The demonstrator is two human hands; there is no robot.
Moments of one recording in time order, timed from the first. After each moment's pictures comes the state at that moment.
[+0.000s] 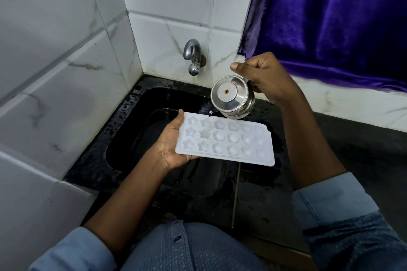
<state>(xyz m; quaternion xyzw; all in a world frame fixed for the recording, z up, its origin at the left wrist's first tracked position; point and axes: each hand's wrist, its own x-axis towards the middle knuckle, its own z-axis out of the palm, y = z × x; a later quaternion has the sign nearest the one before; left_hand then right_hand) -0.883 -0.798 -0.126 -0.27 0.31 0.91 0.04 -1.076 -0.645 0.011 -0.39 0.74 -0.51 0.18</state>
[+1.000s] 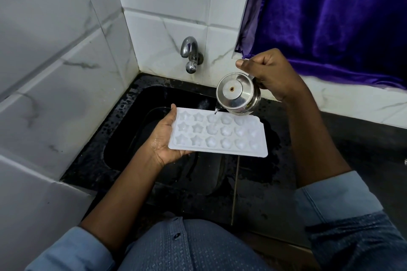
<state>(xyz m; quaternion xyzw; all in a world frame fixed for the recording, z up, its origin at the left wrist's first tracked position) -0.877 -0.807 -0.115 -0.27 0.30 0.91 0.03 -1.082 -0.633 0.013 -0.40 0.75 -0.51 0.15</state>
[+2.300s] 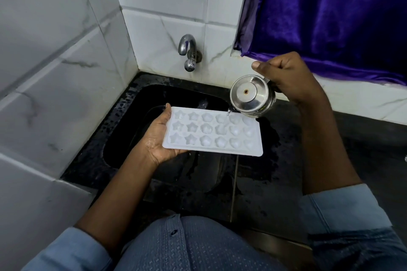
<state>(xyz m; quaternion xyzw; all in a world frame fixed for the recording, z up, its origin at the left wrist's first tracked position) -0.871 -0.813 -0.122 -0.30 0.31 0.90 0.02 -1.085 -0.596 0.009 -0.36 0.77 -0.51 0.10</state>
